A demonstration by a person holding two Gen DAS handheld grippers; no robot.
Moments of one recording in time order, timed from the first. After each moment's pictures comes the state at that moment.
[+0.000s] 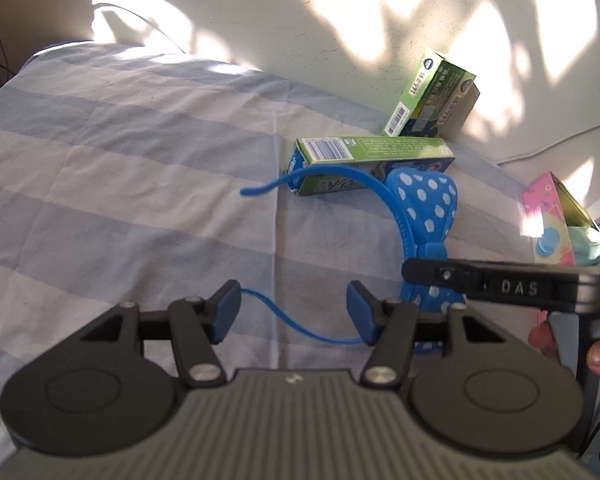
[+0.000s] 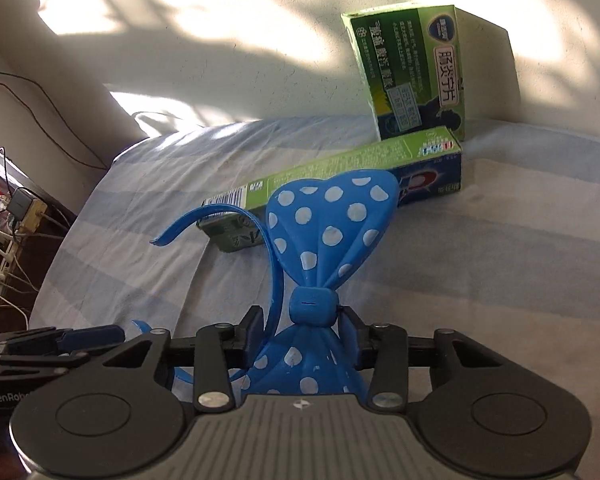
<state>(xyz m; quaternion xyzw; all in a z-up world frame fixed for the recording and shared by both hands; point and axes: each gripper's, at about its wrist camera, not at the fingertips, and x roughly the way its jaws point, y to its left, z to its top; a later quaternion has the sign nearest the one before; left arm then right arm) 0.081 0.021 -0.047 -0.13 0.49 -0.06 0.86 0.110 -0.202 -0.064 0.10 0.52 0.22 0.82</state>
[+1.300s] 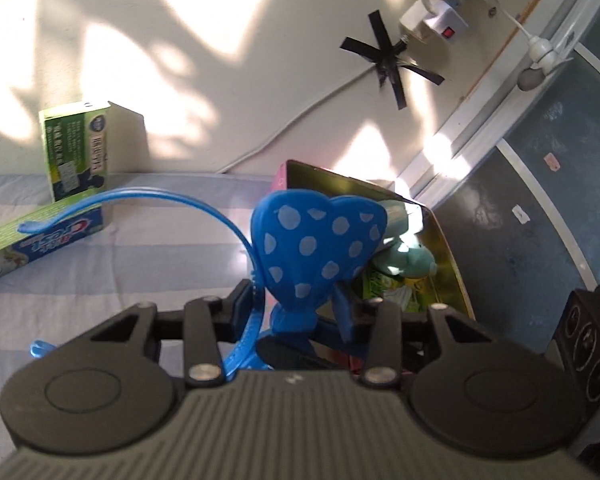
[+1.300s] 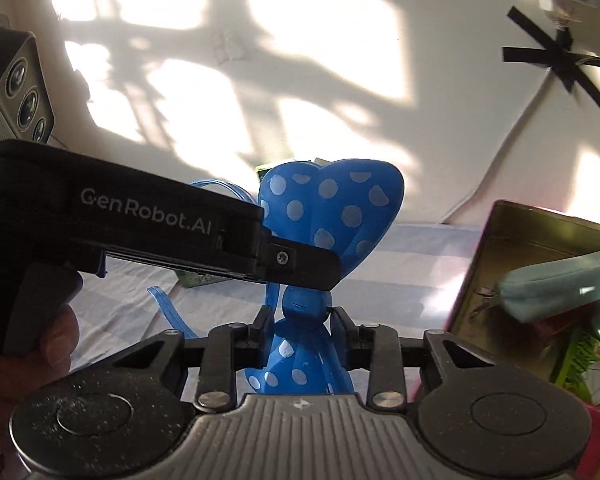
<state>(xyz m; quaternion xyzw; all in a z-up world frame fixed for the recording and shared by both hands) 0.076 -0.238 0.044 -0.10 0.42 -0.29 0.85 0.004 -0.380 0.034 0.08 0.33 0.16 0.93</state>
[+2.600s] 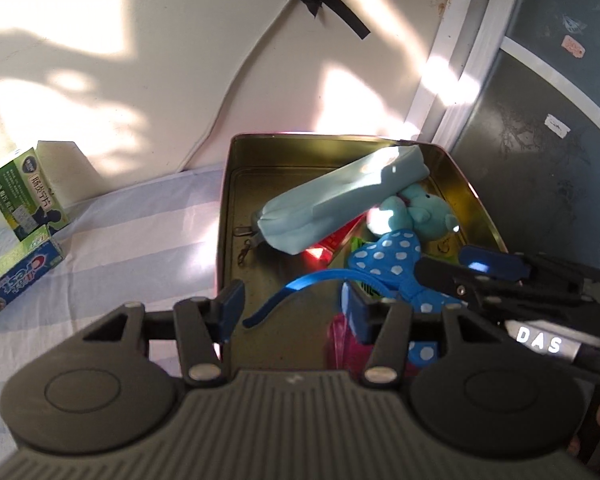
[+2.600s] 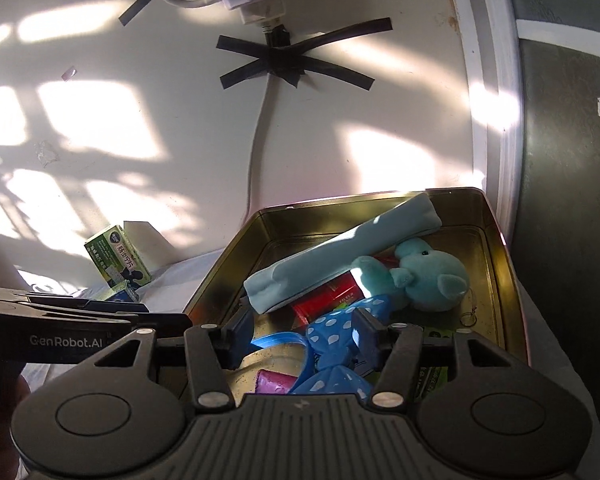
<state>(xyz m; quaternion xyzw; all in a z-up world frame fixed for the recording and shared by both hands) 0.045 -0.352 0.016 0.05 0.42 -0.23 0.88 -0.023 -0.532 0.009 0.14 0.31 0.02 0.94</state>
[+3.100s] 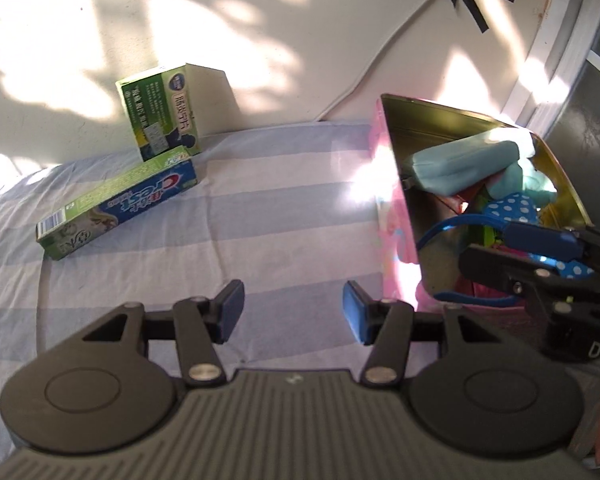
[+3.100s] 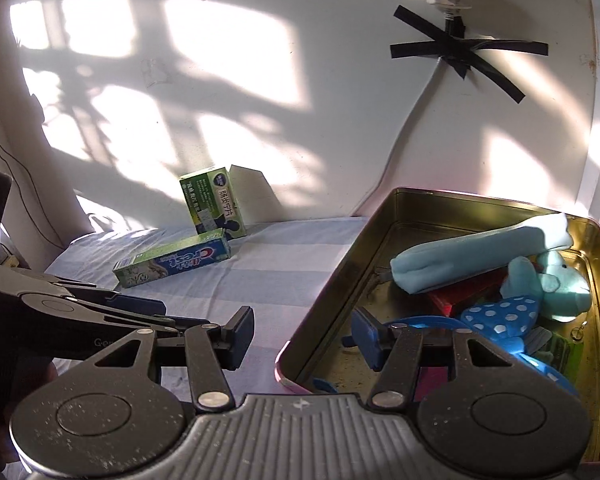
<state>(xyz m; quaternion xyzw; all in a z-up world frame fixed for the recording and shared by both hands) 0.042 -0.229 -0.008 0.04 0.44 -0.13 0.89 -0.006 -0.406 0.013 0.07 0.33 0.12 0.93</state>
